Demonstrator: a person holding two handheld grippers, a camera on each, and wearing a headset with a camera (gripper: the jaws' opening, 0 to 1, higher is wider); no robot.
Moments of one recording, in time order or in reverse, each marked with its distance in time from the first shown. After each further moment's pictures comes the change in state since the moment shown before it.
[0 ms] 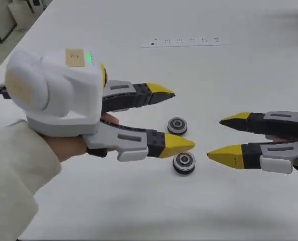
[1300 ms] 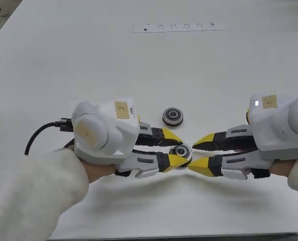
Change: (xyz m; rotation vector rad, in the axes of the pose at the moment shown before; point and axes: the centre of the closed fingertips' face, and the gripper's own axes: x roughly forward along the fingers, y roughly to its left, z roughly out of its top) left arm 0.047 -0.014 -0.095 0.000 0.148 -0.088; right arm 0.047 -0.004 -0.072 -0.120 0.251 0.016
